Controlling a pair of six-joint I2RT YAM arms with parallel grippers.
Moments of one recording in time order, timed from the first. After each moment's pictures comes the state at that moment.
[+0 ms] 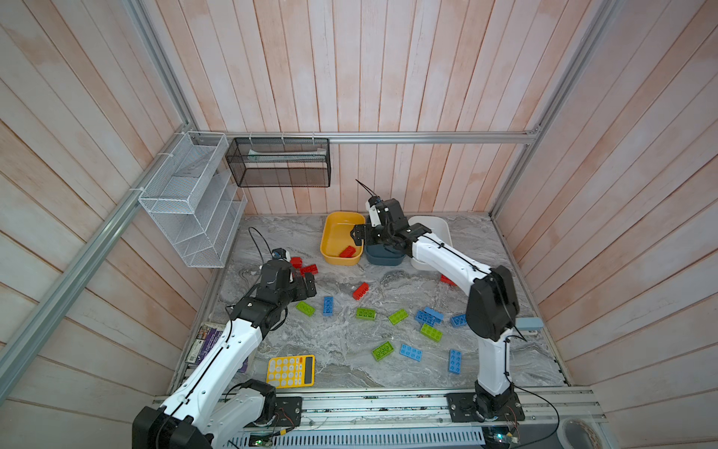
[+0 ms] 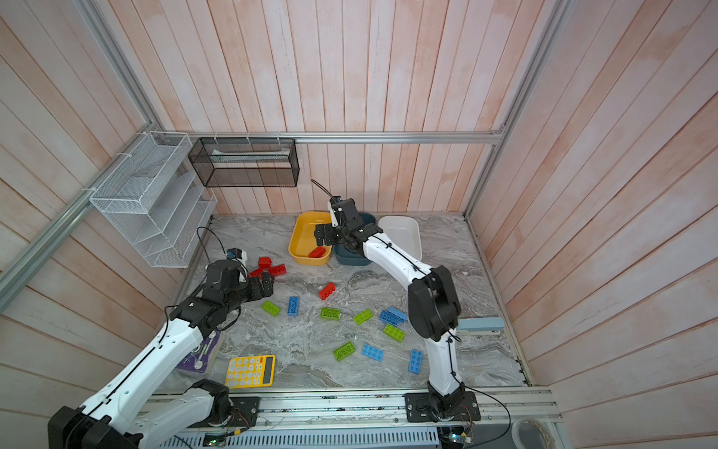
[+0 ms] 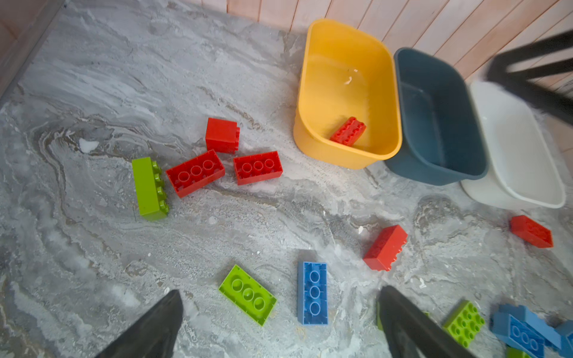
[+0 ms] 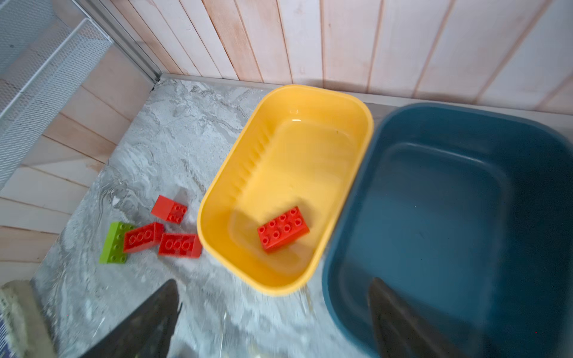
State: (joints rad) left arm -0.30 1.05 0.81 -0.48 -0.09 -0.41; right arm 0.63 1.92 1.69 -0.37 -0.06 0.34
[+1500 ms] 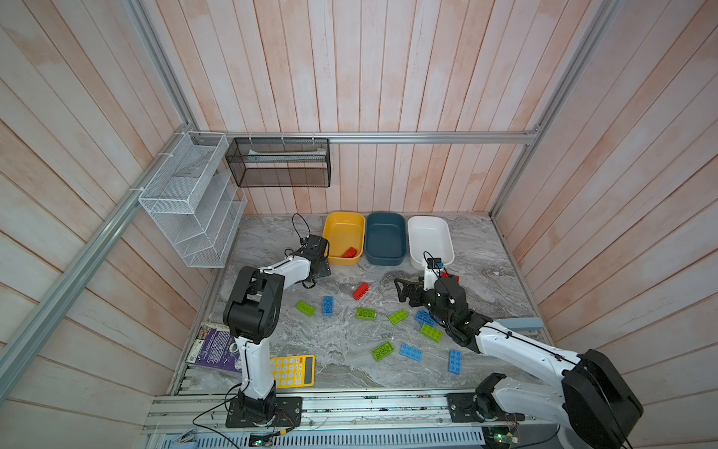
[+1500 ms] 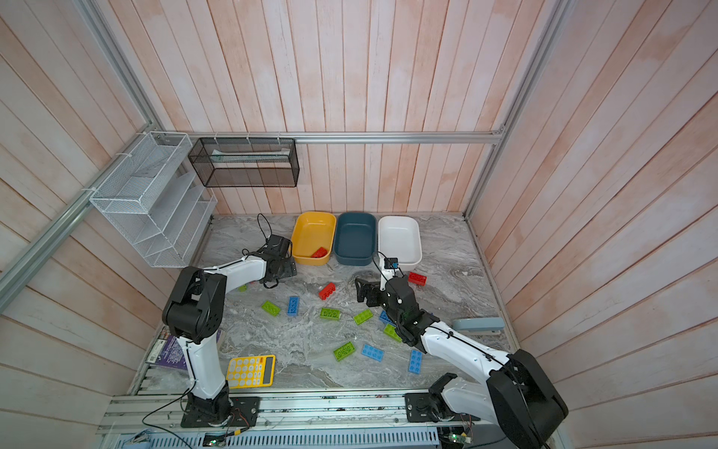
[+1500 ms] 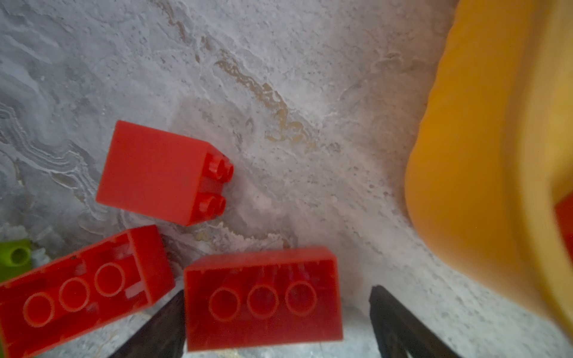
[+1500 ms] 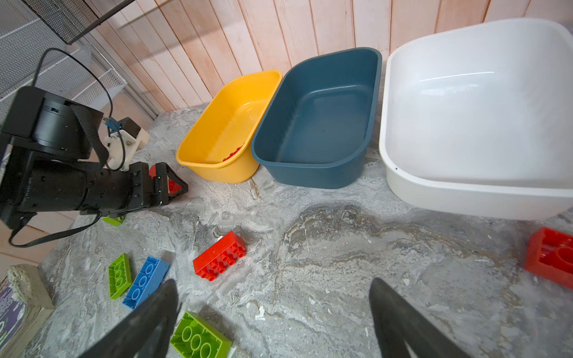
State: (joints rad) left arm -0.30 1.98 1.27 -0.38 -0.27 -0.49; right arm 0.63 1.18 0.50 0.31 0.11 0.47
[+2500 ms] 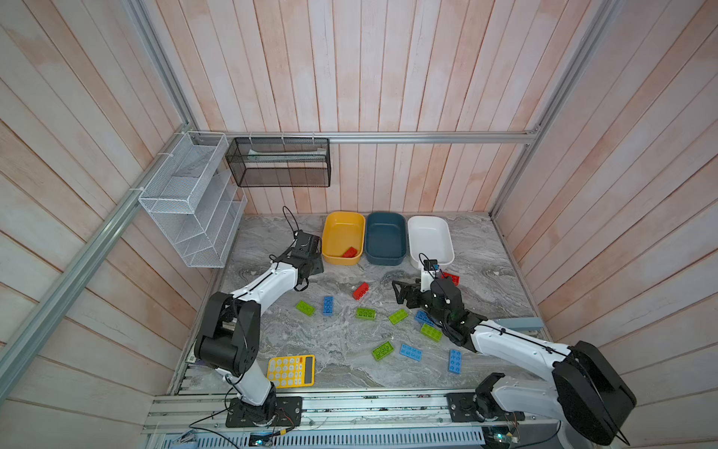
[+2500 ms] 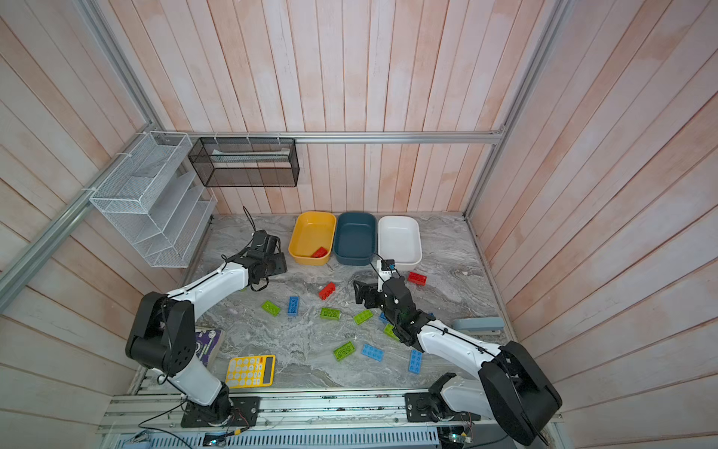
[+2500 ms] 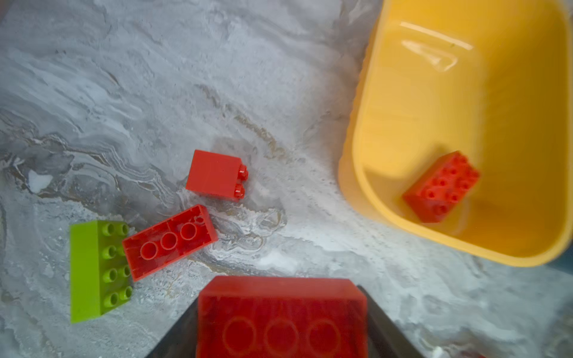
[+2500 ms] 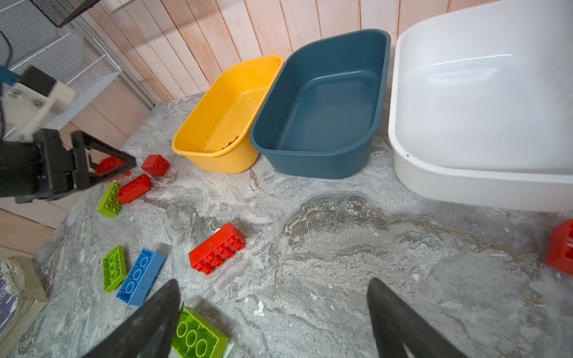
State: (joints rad) left arm -0.31 1.66 1.16 -0.39 -0.22 -0.43; right arm 0.64 1.23 0.49 0.34 0.10 0.47
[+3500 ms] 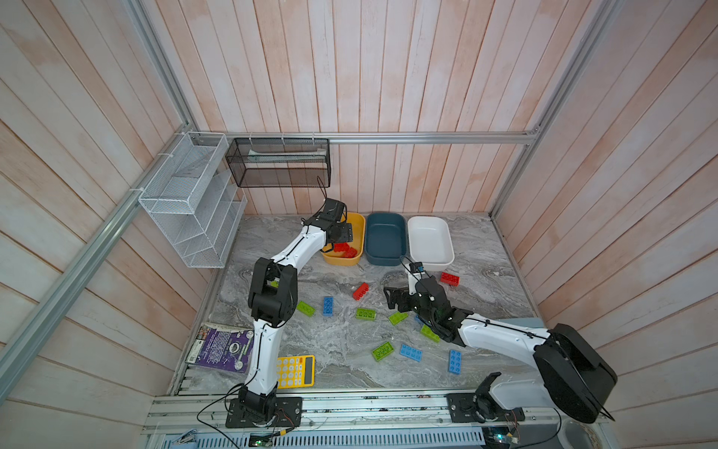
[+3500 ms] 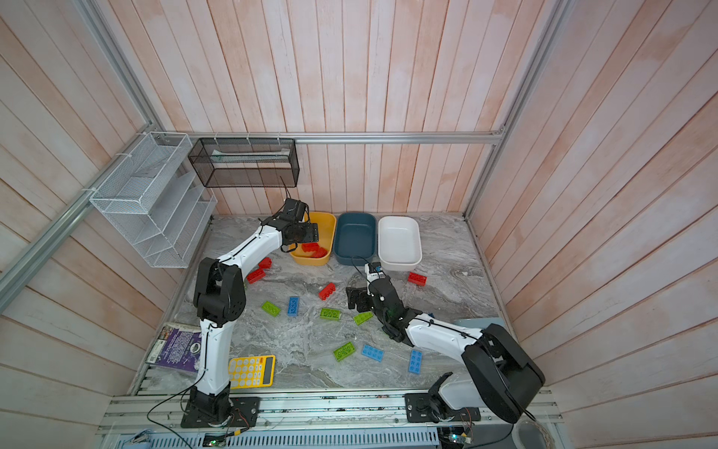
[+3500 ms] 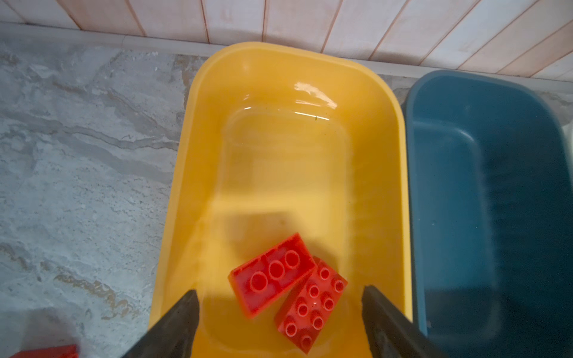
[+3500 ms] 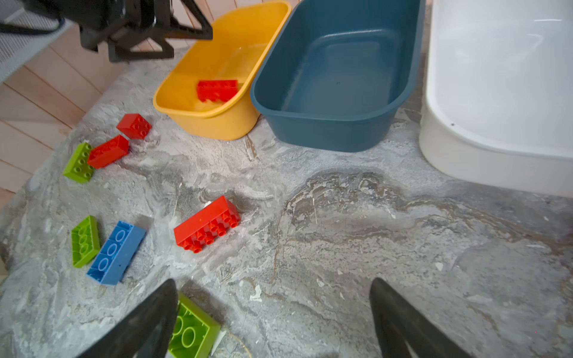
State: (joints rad) left arm -0.36 2.22 1.94 -0.60 -0.07 -0.34; right arm 0.73 1.38 0.58 0.27 0.15 0.43
